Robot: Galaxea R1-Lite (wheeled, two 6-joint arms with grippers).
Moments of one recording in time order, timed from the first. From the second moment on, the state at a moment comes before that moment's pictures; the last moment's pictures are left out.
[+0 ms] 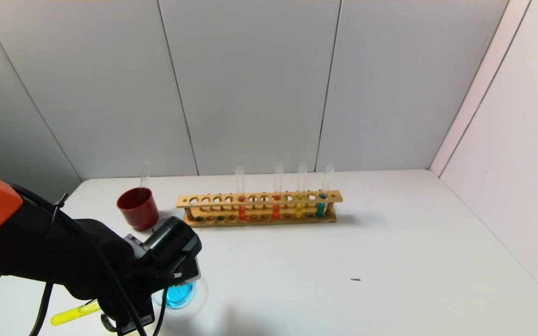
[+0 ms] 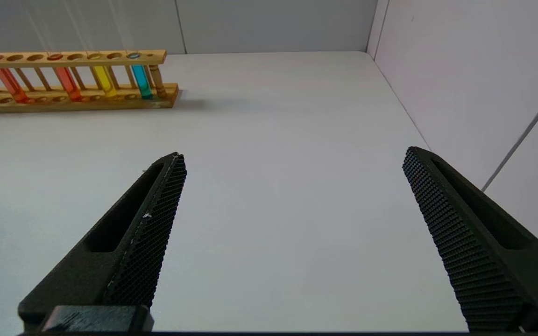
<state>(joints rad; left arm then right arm) -0.56 1.84 -0.77 0.27 0.59 0.56 0.00 0.00 0.00 0.00 -0.01 0.01</state>
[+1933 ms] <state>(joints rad) -0.54 2.03 -1.33 1.04 0.68 0.57 0.00 0.00 0.00 0.00 -0.01 0.01</state>
